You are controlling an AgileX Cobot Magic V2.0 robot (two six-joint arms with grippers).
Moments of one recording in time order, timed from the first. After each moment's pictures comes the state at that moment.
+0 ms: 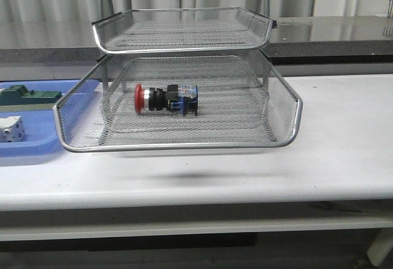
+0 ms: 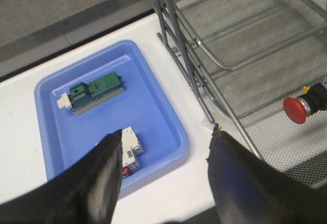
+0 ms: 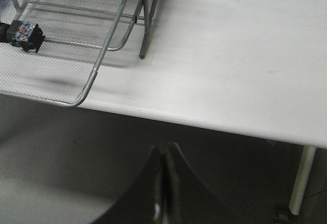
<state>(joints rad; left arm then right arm) -0.18 0.94 -1.09 -0.01 0.79 0.24 0.14 0.52 -0.75 0.09 0.89 -0.07</state>
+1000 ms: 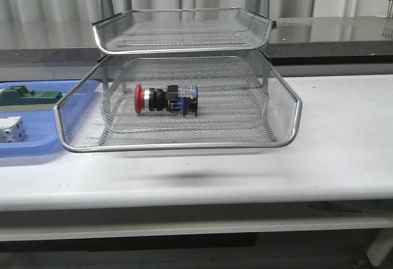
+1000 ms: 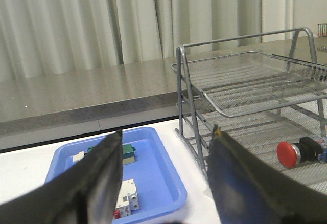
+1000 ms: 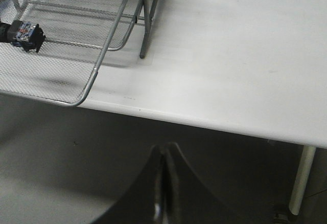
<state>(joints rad) -0.15 0.00 -0.23 -0.13 0.26 0.21 0.14 0.52 -0.75 0.09 0.89 -0.07</state>
